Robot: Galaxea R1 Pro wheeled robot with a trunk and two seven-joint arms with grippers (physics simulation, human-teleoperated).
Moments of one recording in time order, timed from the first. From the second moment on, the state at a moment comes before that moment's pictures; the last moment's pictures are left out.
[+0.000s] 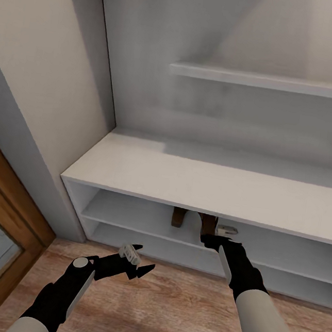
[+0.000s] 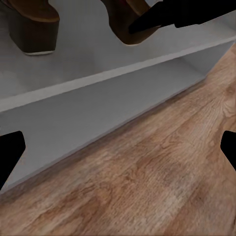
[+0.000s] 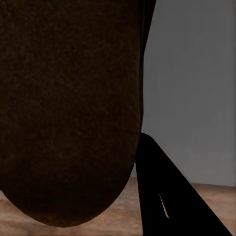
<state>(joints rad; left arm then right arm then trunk) -0.47 -0.03 -0.11 -0.95 -0.07 0.06 -0.85 -0.75 0.04 -0.12 -0.75 0.08 0.49 0.00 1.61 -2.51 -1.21</state>
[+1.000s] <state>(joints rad) -0.47 -0.03 -0.11 -0.95 -0.07 0.06 -0.85 -0.75 0.04 -0.12 -0.74 0.08 0.49 0.00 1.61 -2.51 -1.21</state>
